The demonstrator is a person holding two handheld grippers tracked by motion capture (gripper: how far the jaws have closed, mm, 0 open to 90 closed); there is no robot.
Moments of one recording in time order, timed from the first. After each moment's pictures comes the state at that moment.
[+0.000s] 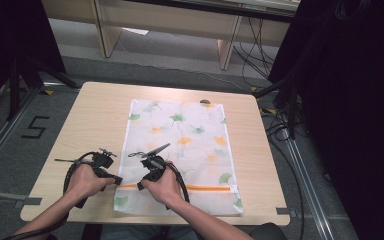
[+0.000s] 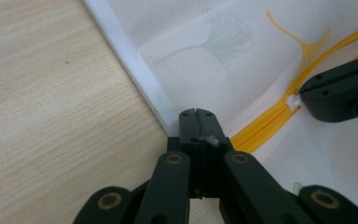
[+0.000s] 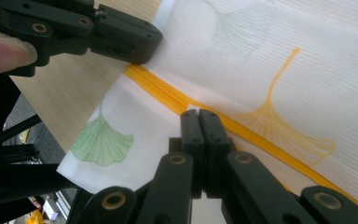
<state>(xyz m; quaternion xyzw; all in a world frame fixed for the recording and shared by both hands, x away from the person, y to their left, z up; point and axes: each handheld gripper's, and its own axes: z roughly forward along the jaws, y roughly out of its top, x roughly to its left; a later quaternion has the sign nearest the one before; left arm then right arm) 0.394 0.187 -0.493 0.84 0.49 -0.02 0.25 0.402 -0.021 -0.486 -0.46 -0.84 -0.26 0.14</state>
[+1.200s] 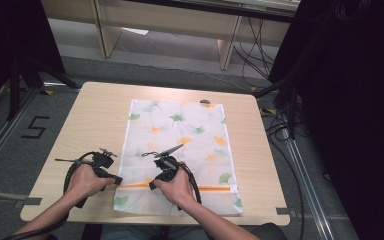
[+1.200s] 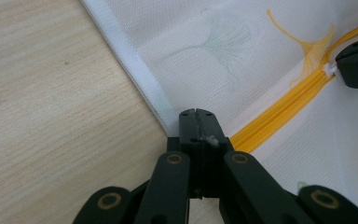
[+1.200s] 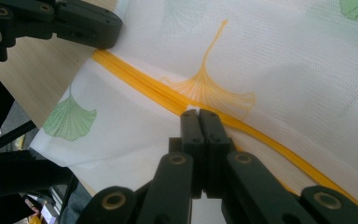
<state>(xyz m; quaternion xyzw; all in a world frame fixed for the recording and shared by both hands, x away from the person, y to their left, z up) 0.394 0.186 -0.492 0.84 0.48 -0.02 0.25 0.403 -0.056 -0.484 -0.47 -0.83 -0.26 0.13</state>
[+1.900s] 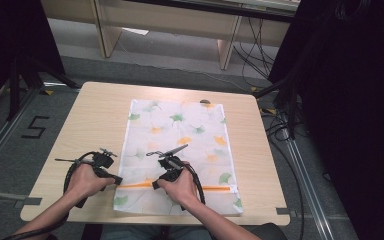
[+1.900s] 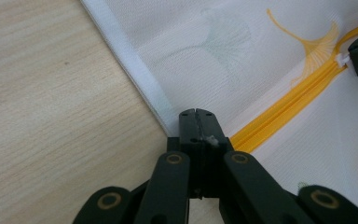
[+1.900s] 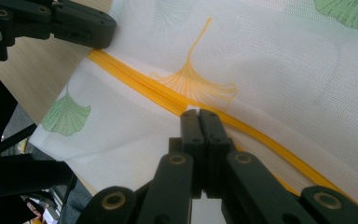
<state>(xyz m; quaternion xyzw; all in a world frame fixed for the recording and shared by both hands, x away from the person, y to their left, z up) 0.395 0.186 -0.492 0.84 0.48 -0.02 0.25 0.401 -0.066 -0.481 -0.48 -0.83 -0.26 0.12</state>
